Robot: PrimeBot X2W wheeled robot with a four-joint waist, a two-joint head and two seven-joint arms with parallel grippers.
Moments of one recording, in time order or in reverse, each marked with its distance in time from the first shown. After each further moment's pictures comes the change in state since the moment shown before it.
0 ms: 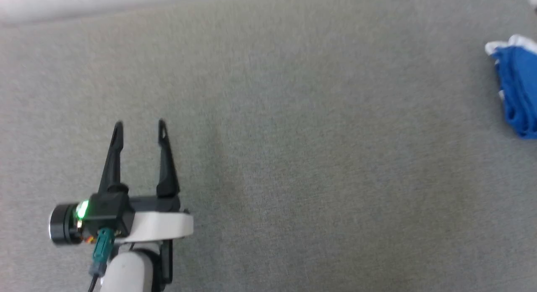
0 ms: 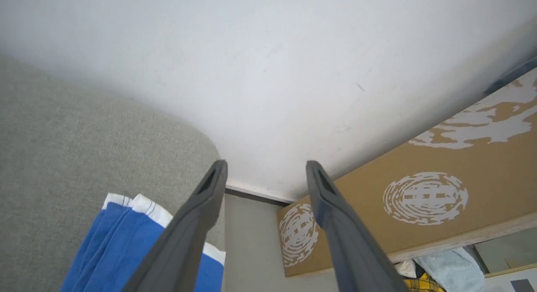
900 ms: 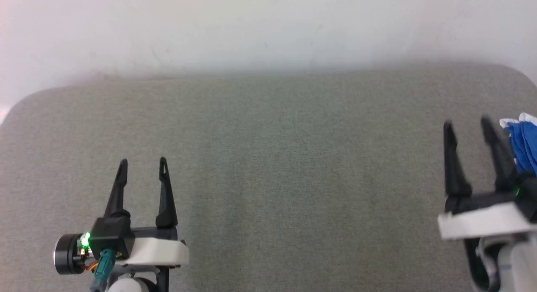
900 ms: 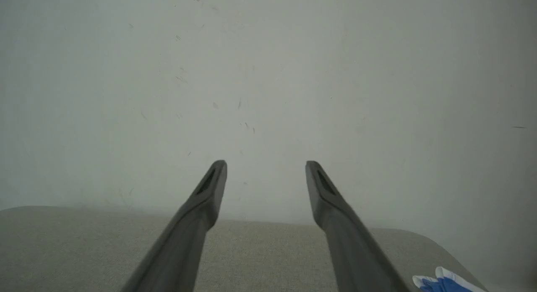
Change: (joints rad) left arm 0.102 -0.009 0.048 0.062 0.000 -0.055 0.000; right arm 0.827 0.680 -0.457 -0.830 -0.120 0.000 -0.102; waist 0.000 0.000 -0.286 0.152
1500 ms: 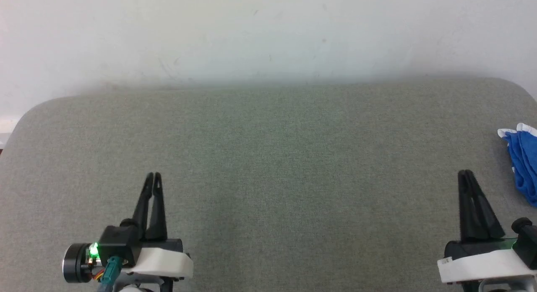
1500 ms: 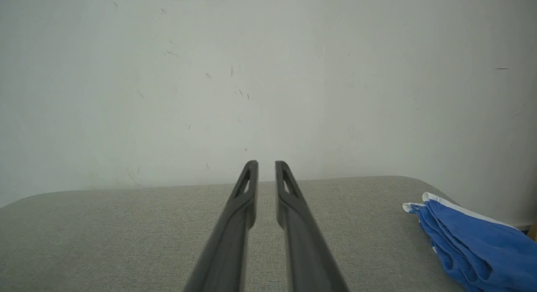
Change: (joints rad) left arm 0.035 -0.002 -0.006 0.040 -0.002 -0.039 0.002; right arm 0.217 0.059 -0.031 -0.055 0.032 0.000 0.001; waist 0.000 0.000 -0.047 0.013
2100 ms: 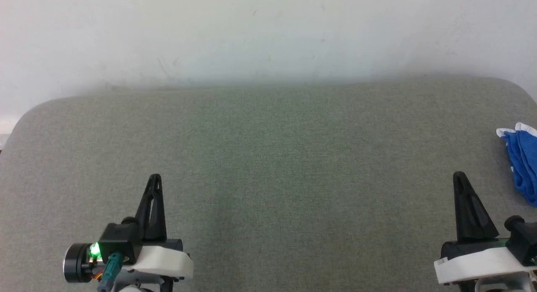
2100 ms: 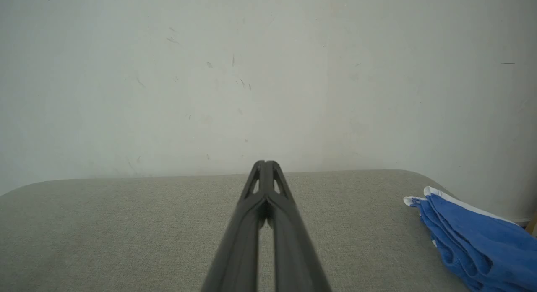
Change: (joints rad) left arm 0.000 0.000 0.001 0.000 0.001 -0.005 0.035; right arm -0.002 0.000 0.009 0.003 -0.017 0.000 0.035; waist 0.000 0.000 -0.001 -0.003
